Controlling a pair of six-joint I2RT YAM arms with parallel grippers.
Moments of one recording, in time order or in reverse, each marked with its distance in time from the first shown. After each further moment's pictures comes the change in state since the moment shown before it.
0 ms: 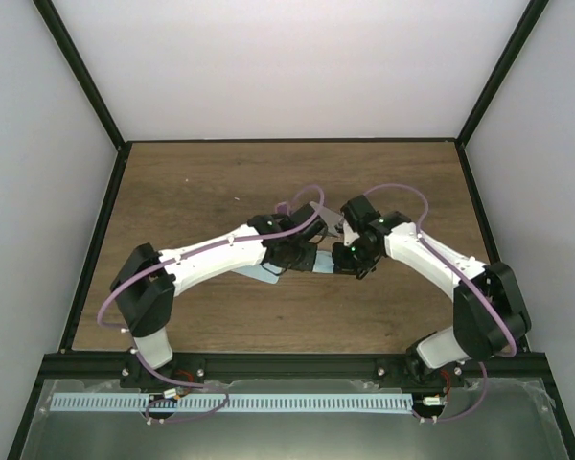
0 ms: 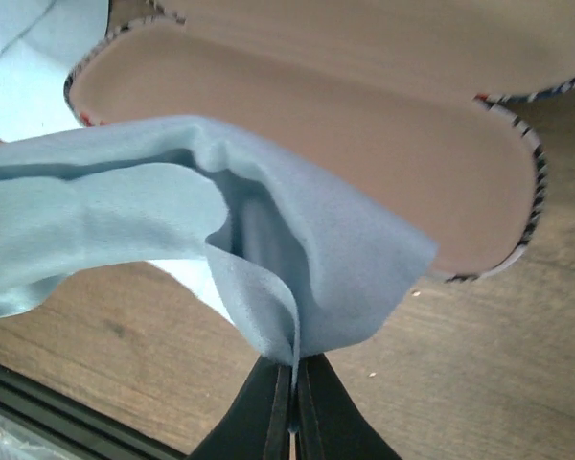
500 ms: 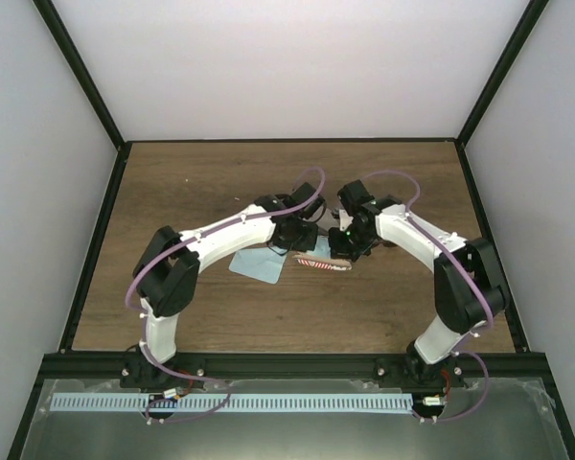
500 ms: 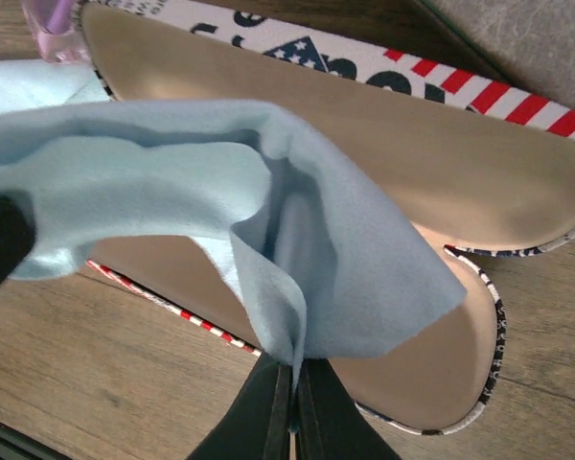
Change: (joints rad) left arm 0.125 0.174 0.179 0.000 0.054 0.078; right arm -0.068 0.176 0.153 0.015 0.008 -0.067
